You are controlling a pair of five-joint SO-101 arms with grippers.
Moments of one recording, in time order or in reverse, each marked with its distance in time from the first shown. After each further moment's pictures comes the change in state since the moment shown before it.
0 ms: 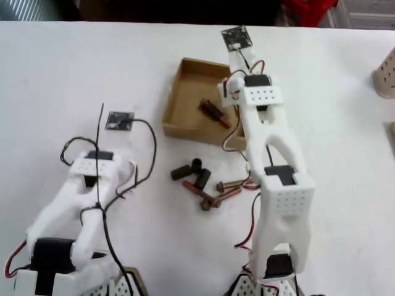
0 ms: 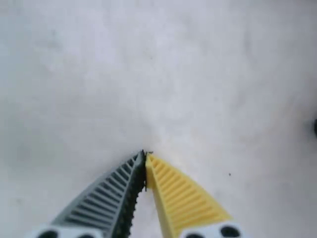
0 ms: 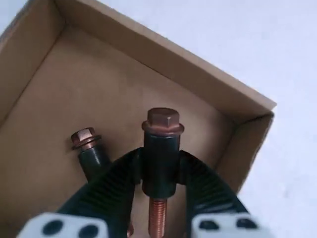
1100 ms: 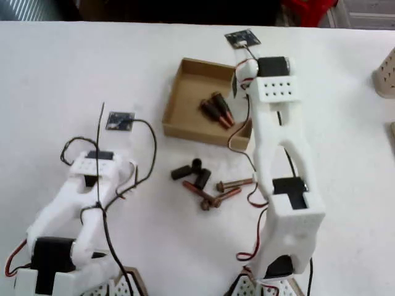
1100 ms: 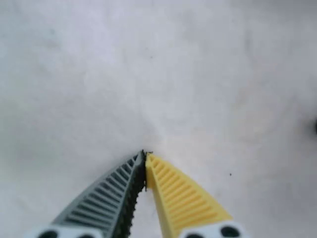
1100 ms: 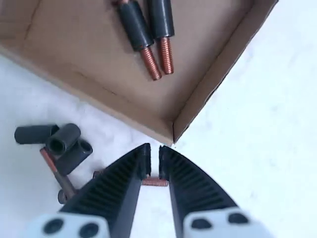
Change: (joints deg) left arm 0.0 0.4 0.0 0.0 -0.1; right arm 0.4 -15.3 -6.3 45.5 5.6
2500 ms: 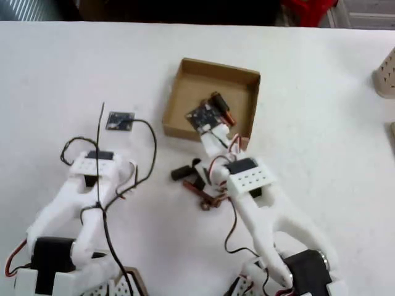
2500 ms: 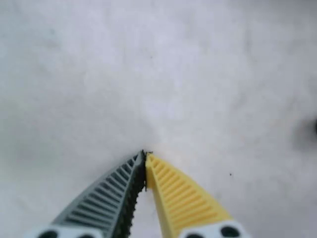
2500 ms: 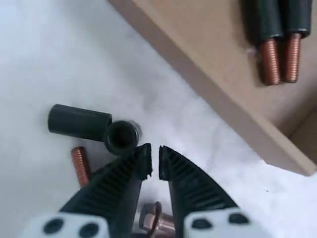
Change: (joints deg) left arm 0.0 0.0 0.0 0.0 -0.1; right arm -16.0 -37.8 82.4 -63.5 -3.0
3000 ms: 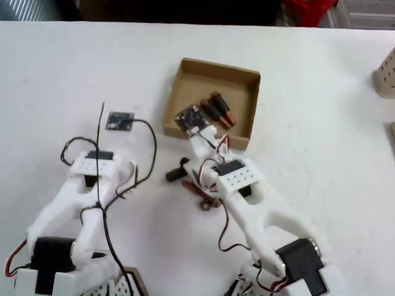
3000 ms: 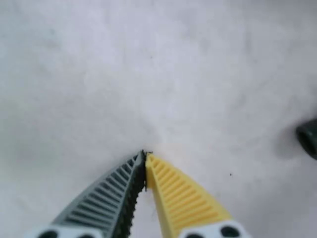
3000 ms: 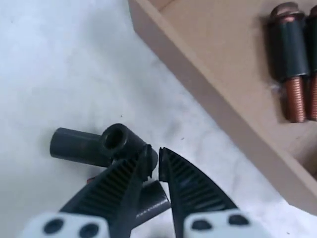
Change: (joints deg) left arm 0.0 0.0 0.0 0.0 0.0; right arm -3.3 6.2 -1.6 -8.4 -1.0
